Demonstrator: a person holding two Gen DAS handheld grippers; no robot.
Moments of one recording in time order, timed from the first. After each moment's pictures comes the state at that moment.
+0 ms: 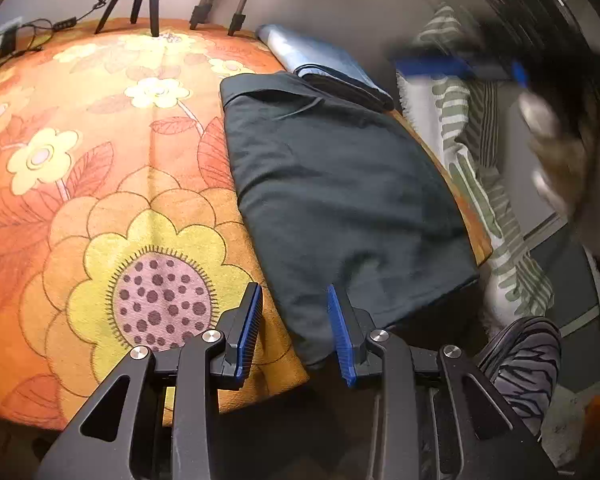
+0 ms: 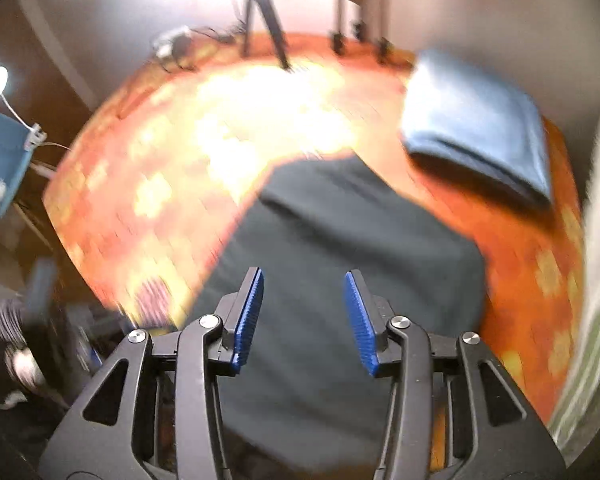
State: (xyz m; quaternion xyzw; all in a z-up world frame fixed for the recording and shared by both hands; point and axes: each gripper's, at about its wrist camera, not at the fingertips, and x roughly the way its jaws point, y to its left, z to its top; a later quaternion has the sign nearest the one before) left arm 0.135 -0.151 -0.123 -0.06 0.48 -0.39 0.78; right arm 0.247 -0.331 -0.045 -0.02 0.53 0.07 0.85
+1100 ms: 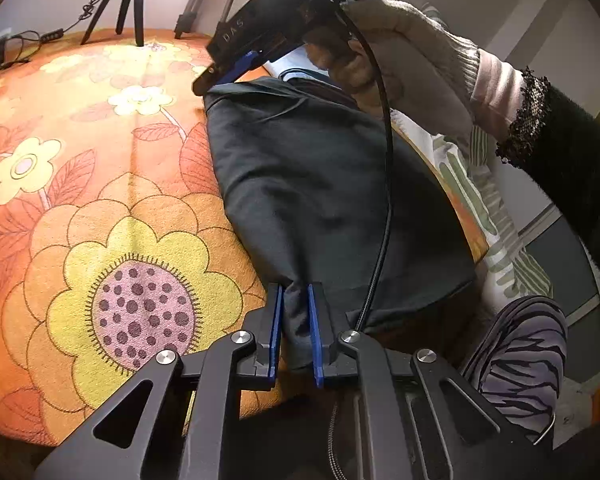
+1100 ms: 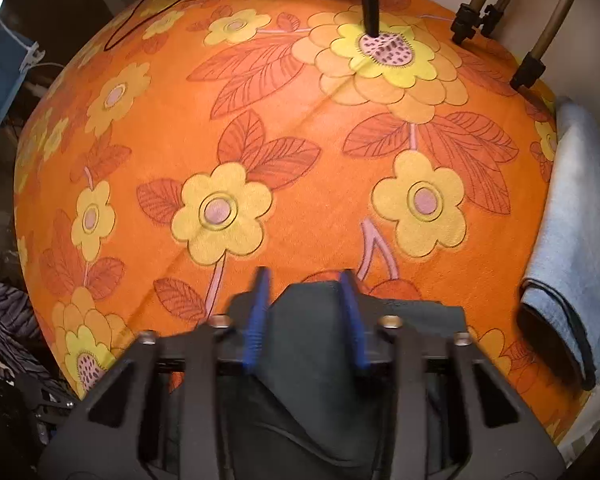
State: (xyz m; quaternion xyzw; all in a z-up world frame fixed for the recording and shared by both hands) left arm 0.133 -0.160 -0.130 -0.05 0.46 -0.41 0.79; right arm 0.401 -0.270 -0.152 -0.14 0.61 0.15 0.77
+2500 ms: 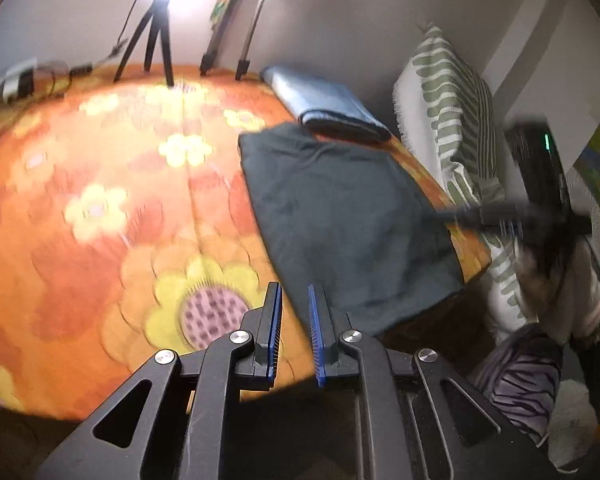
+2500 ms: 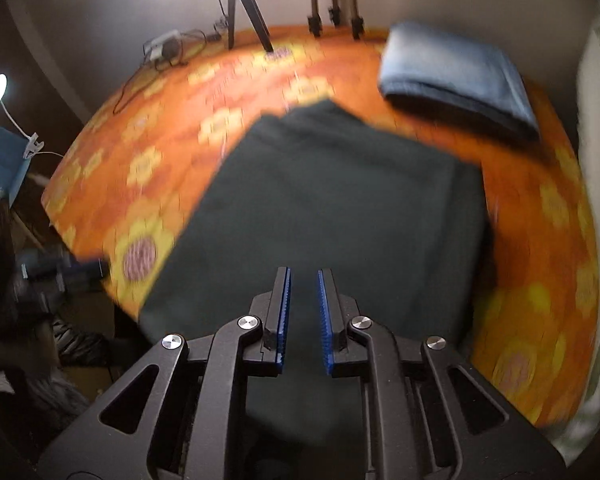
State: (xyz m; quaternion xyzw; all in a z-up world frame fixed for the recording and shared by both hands) left arm 0.142 -0.120 -0.072 -0.03 0.43 -0.38 0.82; right arm 0.151 -0.363 -0.097 0.02 0.52 0.04 0.86
